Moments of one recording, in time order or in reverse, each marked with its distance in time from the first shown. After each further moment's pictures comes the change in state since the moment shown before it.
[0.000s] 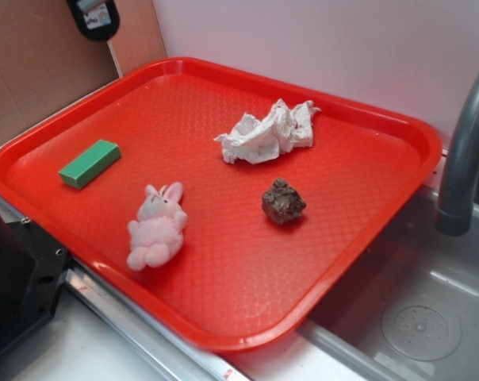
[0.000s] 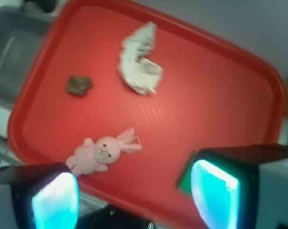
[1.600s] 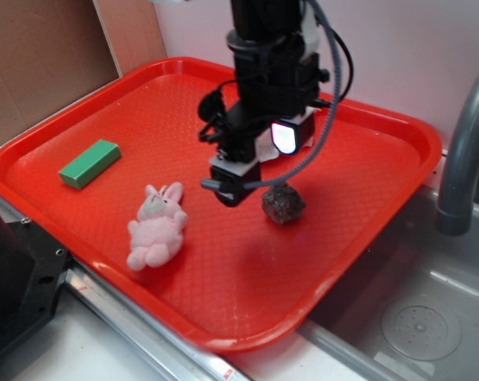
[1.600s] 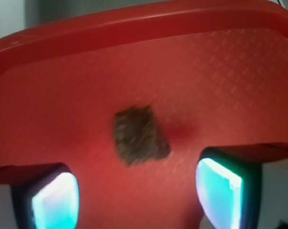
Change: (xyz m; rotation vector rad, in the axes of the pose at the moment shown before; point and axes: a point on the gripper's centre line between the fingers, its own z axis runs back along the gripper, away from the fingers) arm 0.069 -0.045 -0.146 -0.130 0.140 -0.864
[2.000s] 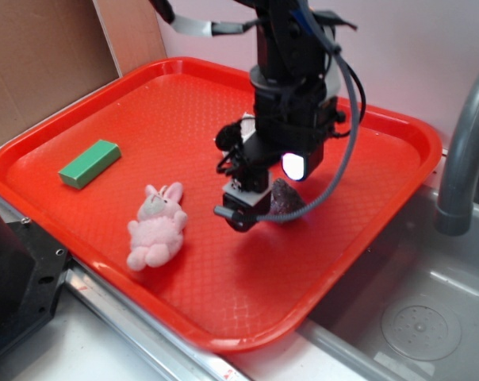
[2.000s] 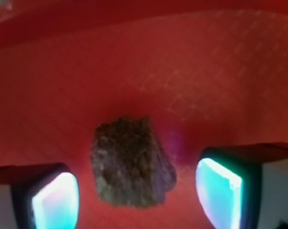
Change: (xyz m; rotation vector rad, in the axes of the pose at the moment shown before) arm 0.002 0.000 -0.028 -0.008 0.082 -0.024
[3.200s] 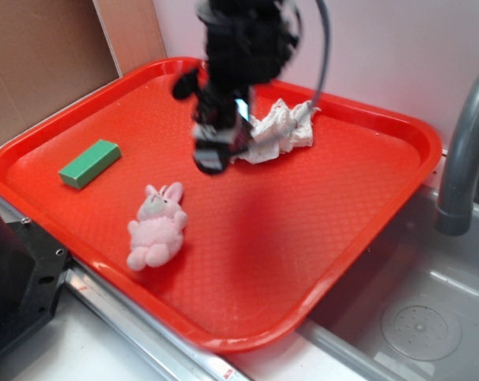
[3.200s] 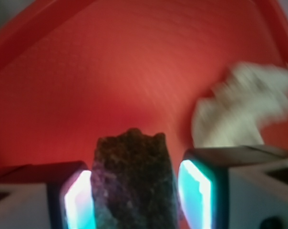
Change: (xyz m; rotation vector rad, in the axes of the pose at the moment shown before) arm -0.051 -0.014 0.071 0.058 0.030 0.562
